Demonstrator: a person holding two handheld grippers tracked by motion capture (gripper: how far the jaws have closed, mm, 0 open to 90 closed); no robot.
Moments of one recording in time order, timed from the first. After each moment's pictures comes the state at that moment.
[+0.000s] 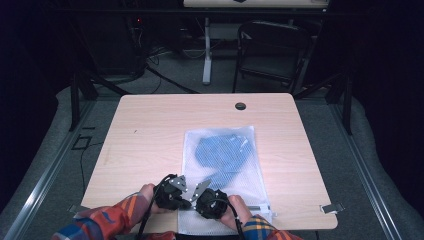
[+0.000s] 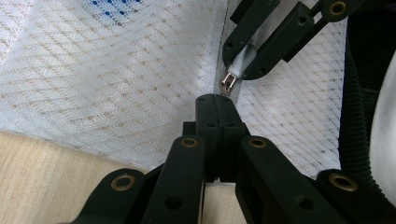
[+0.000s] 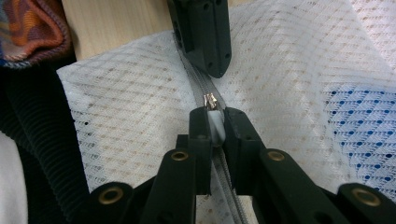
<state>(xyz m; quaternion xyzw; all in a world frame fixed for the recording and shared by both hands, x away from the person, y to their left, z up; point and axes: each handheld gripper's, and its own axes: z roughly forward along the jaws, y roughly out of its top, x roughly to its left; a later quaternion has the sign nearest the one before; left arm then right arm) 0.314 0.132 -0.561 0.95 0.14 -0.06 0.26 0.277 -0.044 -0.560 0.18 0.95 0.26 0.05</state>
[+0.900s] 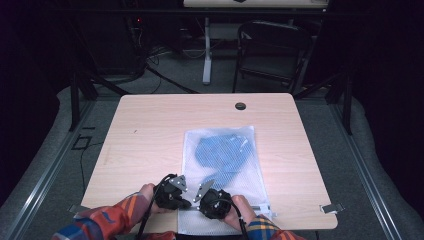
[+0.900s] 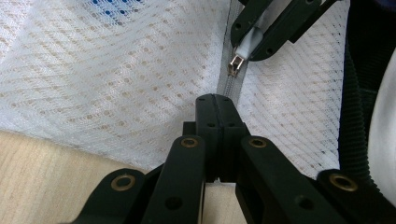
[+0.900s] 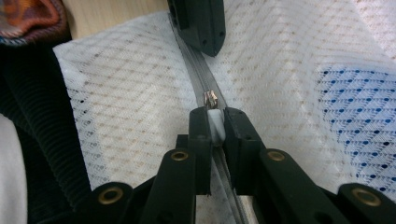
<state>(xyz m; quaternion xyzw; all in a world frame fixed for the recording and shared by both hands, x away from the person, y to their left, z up) 0.314 0.132 -0.562 0.95 0.14 -0.07 0.26 0.276 -0.054 -0.558 0.18 0.95 0.25 0.05</state>
